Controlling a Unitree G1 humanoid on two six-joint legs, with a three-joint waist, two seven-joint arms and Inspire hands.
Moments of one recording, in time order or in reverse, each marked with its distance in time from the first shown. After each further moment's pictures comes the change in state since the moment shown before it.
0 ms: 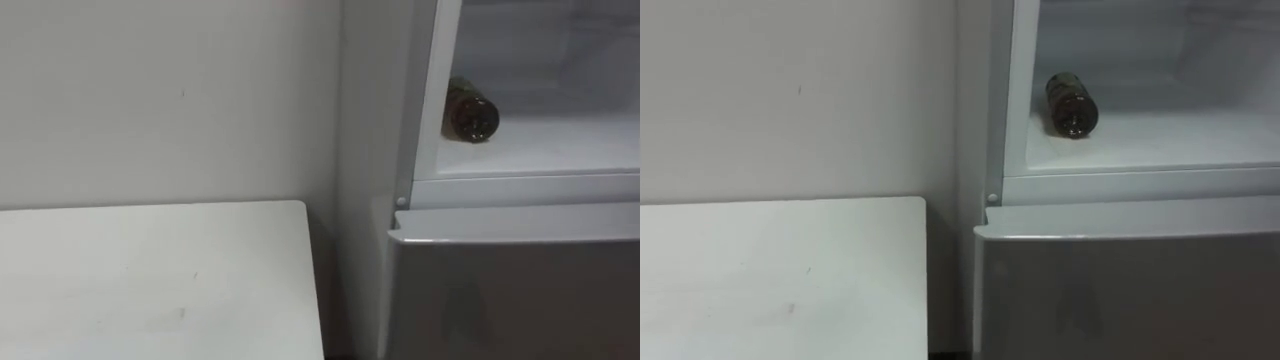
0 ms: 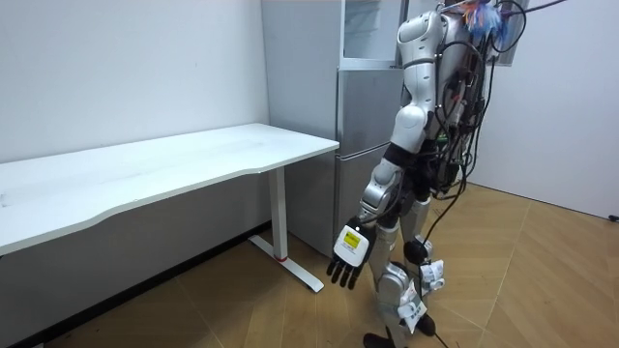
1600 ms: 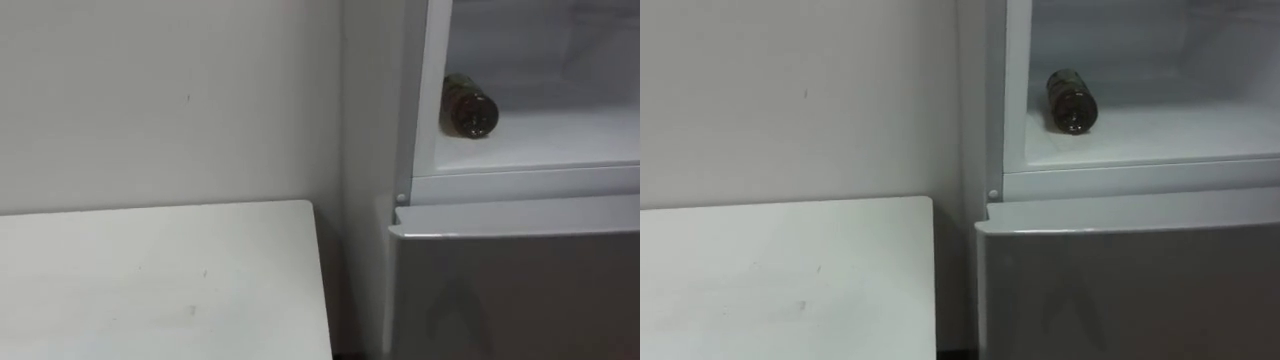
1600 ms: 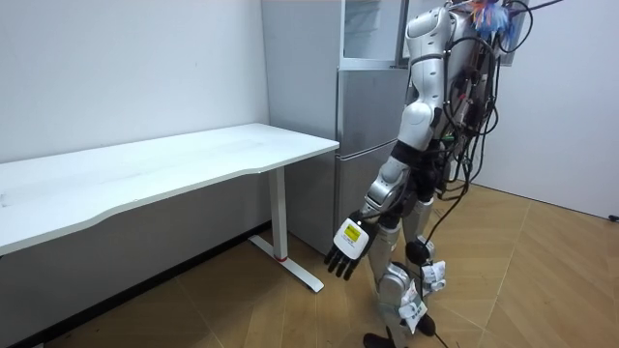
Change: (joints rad) left arm -0.002 -0.009 -0.166 0.009 -0.048 -0.123 0.026; right arm 0.088 0.082 0.358 -0.090 -0.257 -0.136 -0.085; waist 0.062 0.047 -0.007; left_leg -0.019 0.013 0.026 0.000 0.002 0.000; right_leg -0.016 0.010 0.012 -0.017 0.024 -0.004
